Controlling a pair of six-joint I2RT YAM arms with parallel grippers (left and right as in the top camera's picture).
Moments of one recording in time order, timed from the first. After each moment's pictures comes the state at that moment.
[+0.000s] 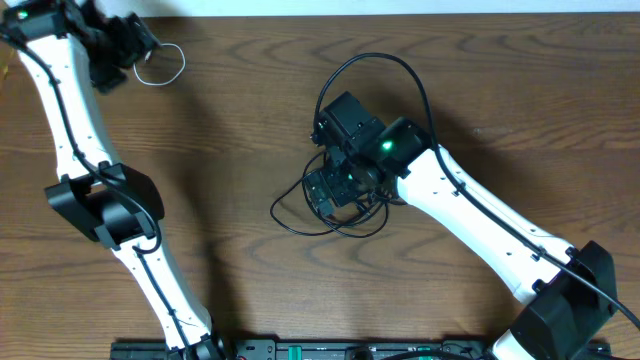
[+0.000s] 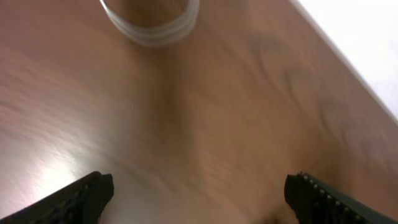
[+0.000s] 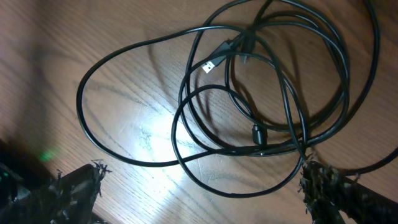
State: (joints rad) left arm 0.34 2.37 2.58 -1.45 0.37 -0.30; right arm 0.73 1.76 1.56 -1.03 -0.13 0.25
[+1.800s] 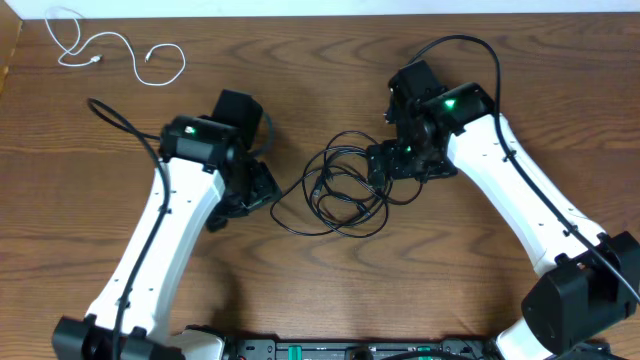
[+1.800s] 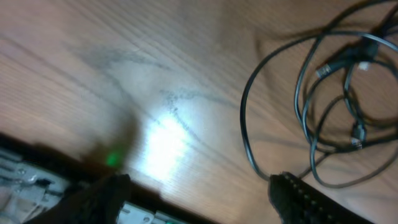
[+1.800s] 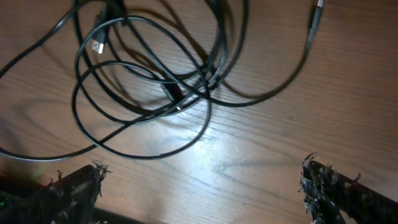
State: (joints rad) left arm -0.27 1.48 1.36 -1.43 0.00 -0.77; right arm 0.46 1.76 1.56 -1.23 -0.16 0.31
